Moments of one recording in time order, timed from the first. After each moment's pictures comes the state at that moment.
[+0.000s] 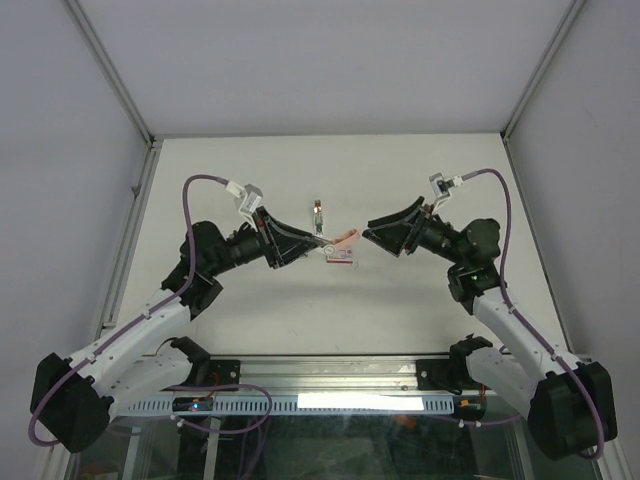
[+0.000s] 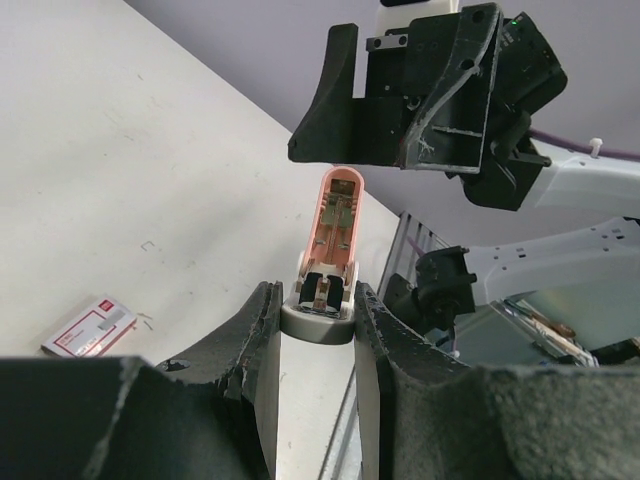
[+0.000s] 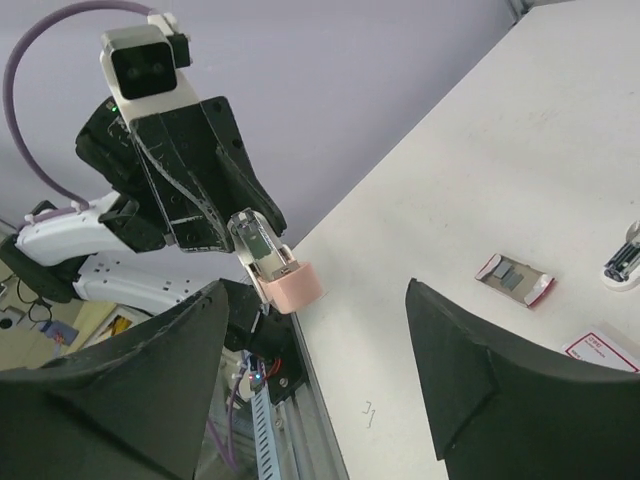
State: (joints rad) left arm -0.60 0.92 0.61 0.42 0.56 -0.61; right arm 0.31 0.93 0.49 0.65 -0.81 0.88
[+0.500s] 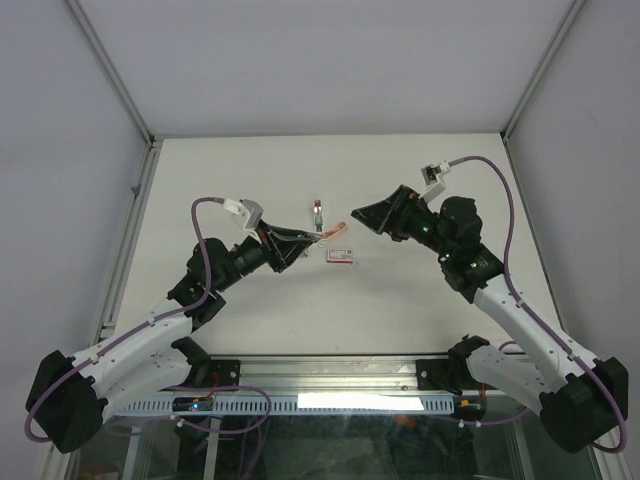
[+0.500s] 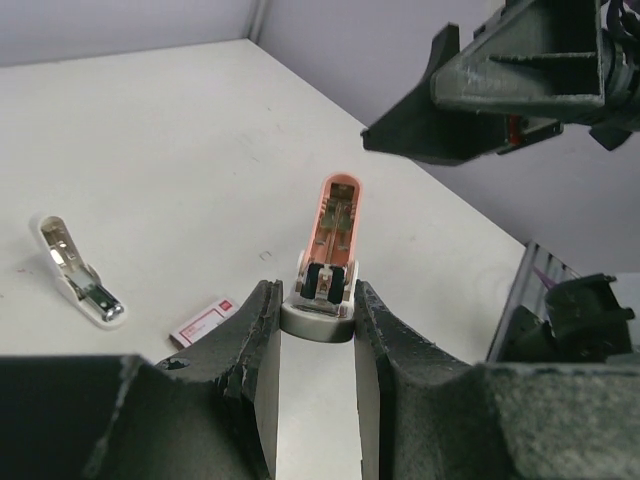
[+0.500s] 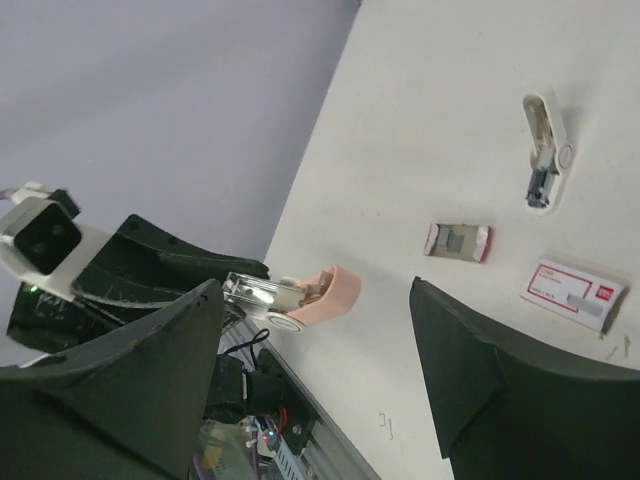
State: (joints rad) left arm -0.66 0.88 0.49 0.47 0.29 -0.42; right arm 0.45 0.94 0.73 0.11 -0.40 0.86
